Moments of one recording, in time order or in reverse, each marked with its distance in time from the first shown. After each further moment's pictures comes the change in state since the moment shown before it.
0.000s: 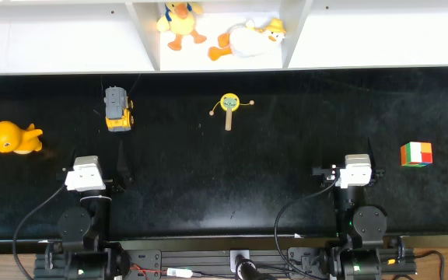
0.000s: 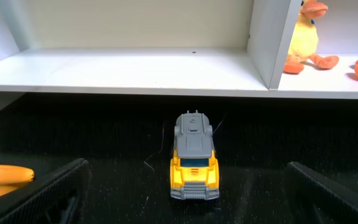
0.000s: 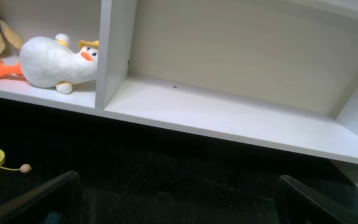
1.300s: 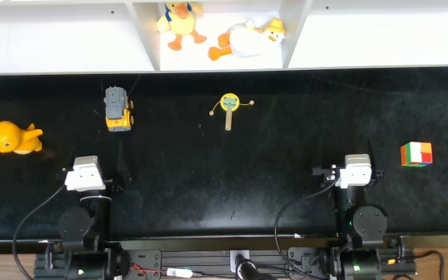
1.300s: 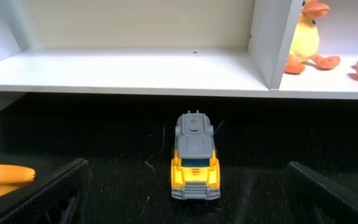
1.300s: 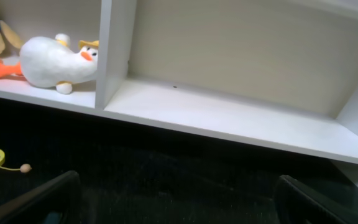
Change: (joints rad) left arm 0.000 0.000 0.000 0.000 -0.004 0.000; right arm 0.000 0.000 0.000 0.000 0.000 0.000
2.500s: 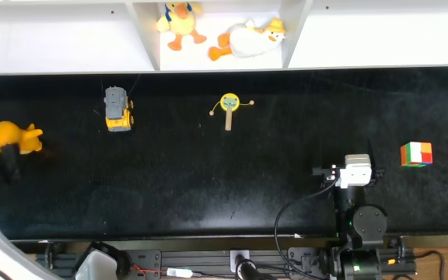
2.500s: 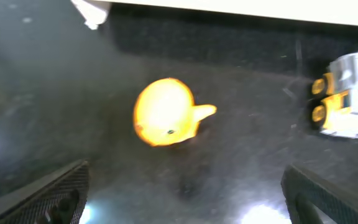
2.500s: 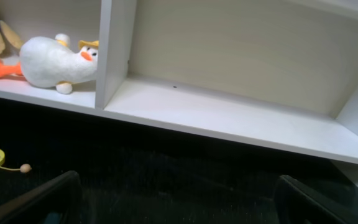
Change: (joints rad) left arm 0.935 1.076 1.058 -0.776 0.489 0.632; right arm 0.000 0.000 0.000 0.000 0.000 0.000
